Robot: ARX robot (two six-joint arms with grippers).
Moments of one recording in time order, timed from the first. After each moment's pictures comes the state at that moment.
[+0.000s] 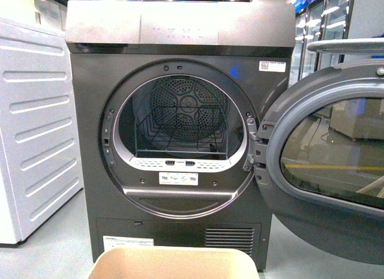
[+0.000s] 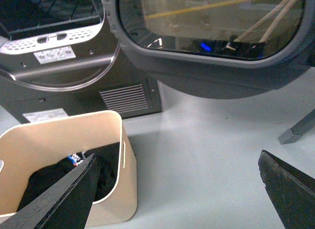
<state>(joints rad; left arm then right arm) -0.05 0.85 0.38 0.18 -0.14 -0.16 0.00 0.81 0.32 0.19 0.04 0.15</state>
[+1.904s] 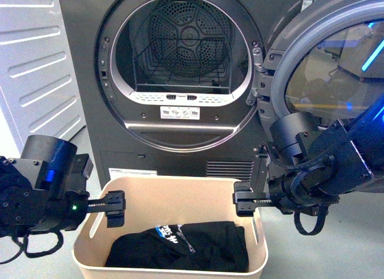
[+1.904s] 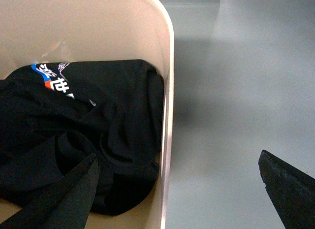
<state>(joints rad) -0.08 2.35 1.14 0.43 -0.05 -0.15 0.24 2.36 1.36 0.09 0.09 0.17</state>
